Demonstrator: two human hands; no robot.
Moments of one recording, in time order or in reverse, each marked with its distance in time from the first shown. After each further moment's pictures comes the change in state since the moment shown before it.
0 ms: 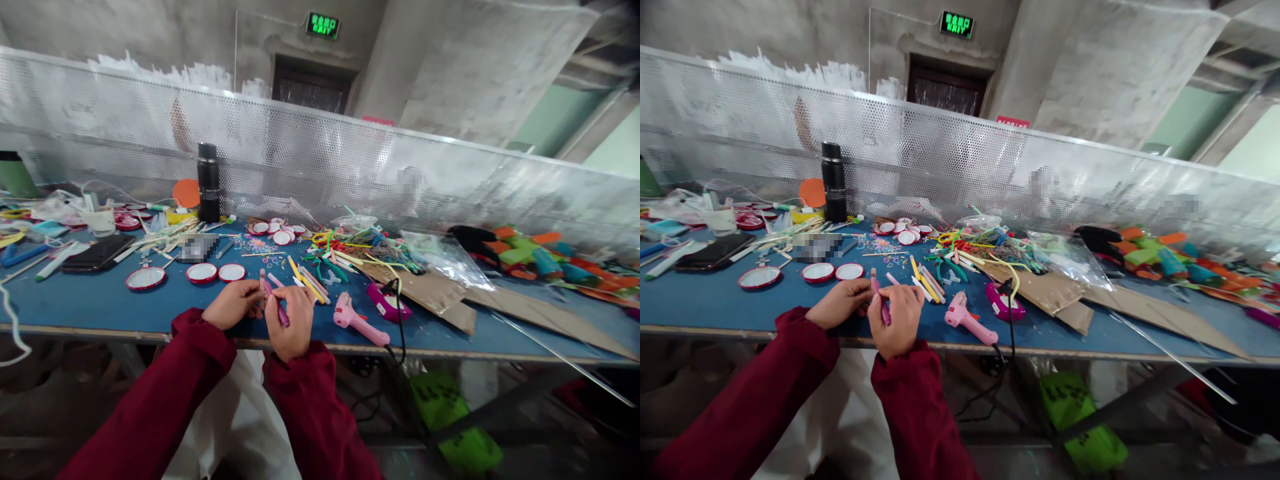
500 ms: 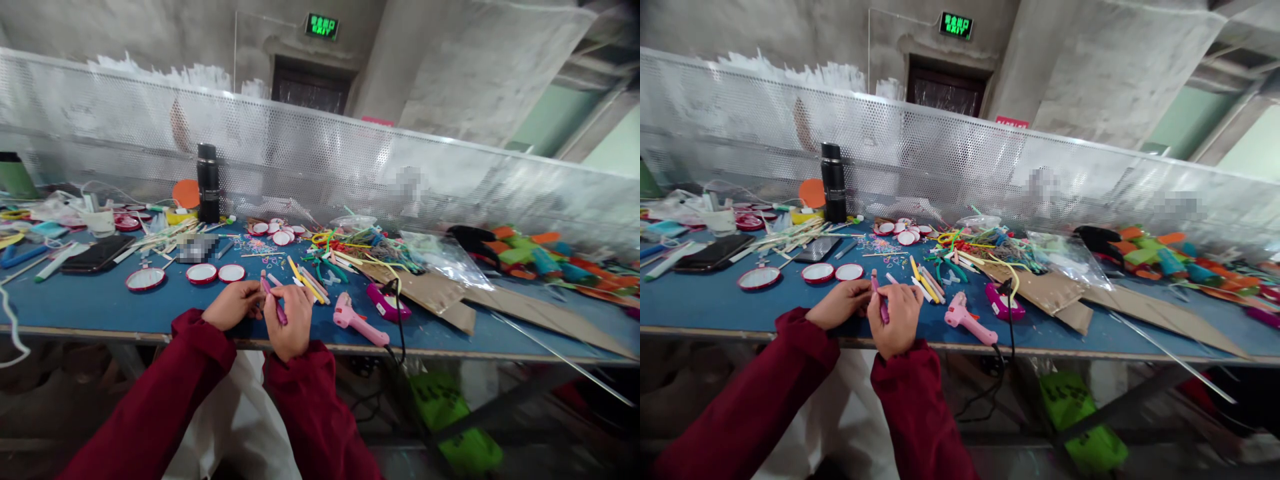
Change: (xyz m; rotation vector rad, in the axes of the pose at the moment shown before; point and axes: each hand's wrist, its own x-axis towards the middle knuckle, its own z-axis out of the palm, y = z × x) left_hand -0.001 0.004 0.002 -0.003 0.002 -0.006; right_hand 0.002 -0.001 0.000 -0.014 -0.018 -0.002
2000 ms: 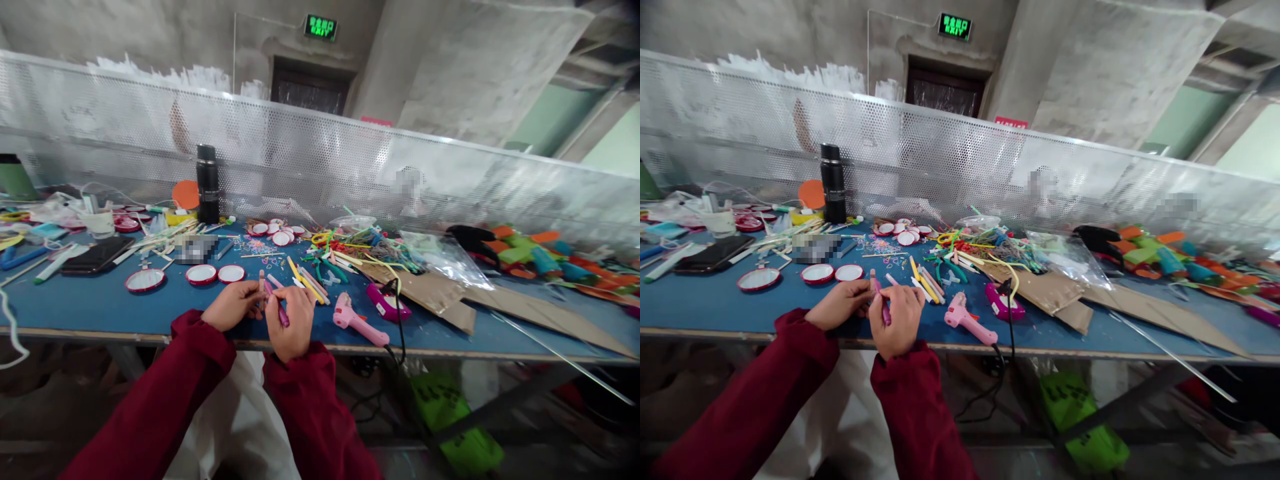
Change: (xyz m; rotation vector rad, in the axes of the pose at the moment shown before) left_hand 0.001 -0.003 -0.001 -0.014 -0.009 -0.008; right_hand -0.002 0.000 -0.001 -0.025 0.006 0.048
